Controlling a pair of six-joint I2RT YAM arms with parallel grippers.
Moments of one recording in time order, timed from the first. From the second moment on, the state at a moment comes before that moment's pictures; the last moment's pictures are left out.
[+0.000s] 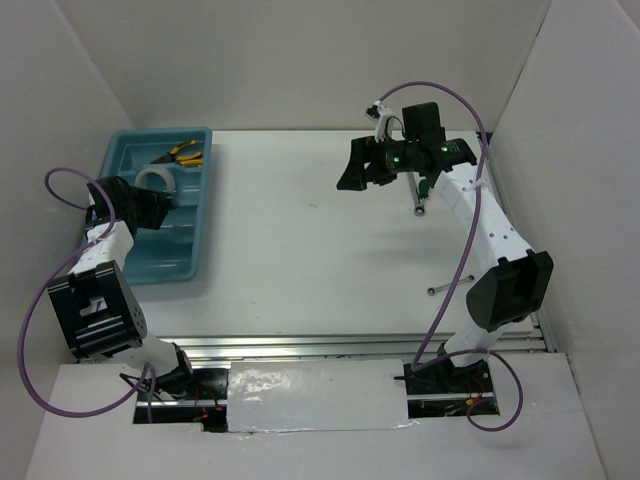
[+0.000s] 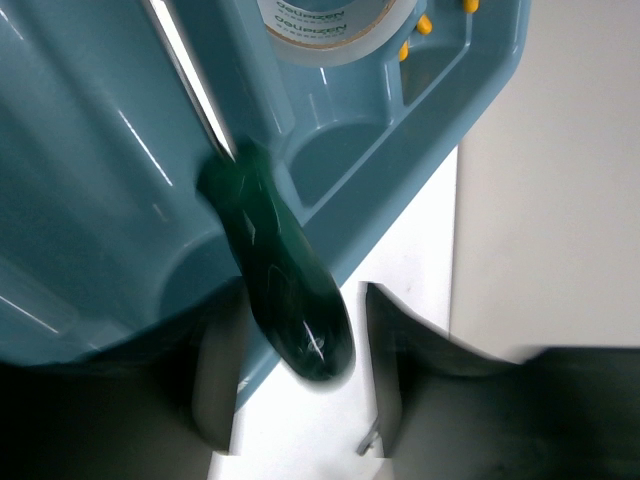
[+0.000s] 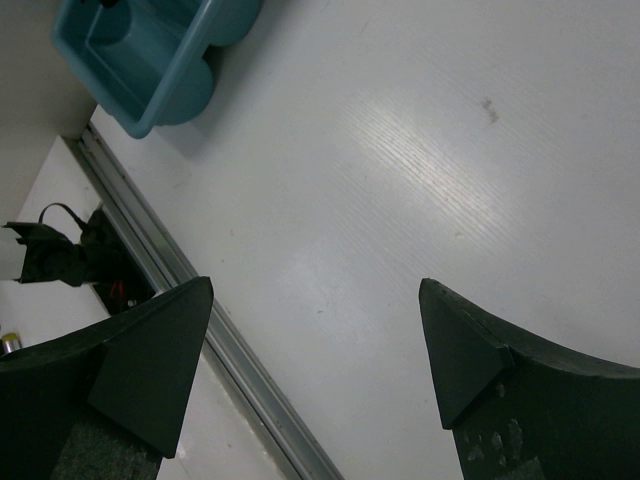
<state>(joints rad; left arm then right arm) 0.41 1.52 0.99 -0.14 0.24 -1.13 0.29 1.64 1.71 -0.76 -0.66 0.08</state>
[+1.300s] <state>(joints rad) 0.20 1.06 0.94 -0.14 0.18 -0.60 -0.09 2.41 2.29 -0.99 0.04 0.07</state>
